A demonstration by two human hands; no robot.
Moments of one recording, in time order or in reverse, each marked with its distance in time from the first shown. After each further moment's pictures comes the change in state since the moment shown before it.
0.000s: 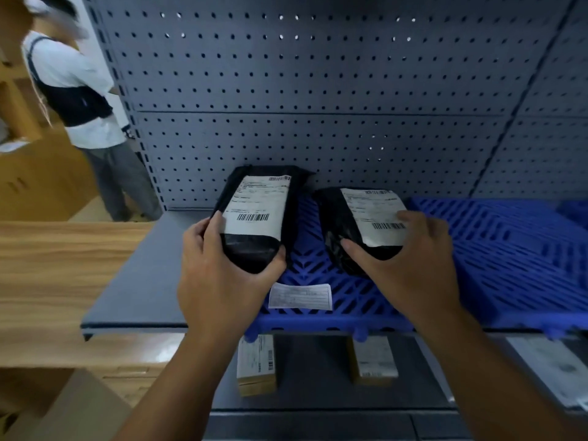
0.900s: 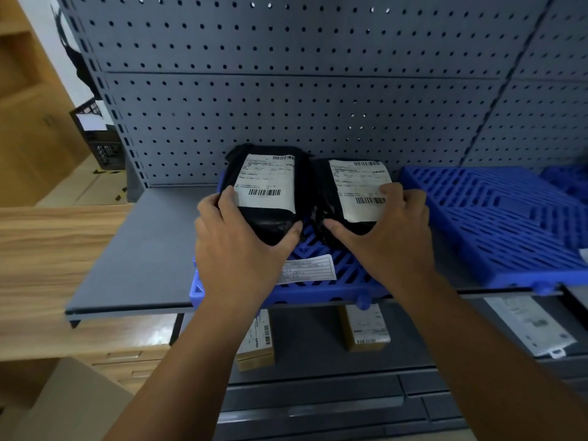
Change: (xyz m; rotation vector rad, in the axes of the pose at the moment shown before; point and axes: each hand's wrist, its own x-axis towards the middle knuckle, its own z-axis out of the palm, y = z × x) left_hand 0.000 0.011 0.019 0.069 -0.115 0.028; right_hand -0.004 -0.012 0.030 -0.186 0.017 -0.007
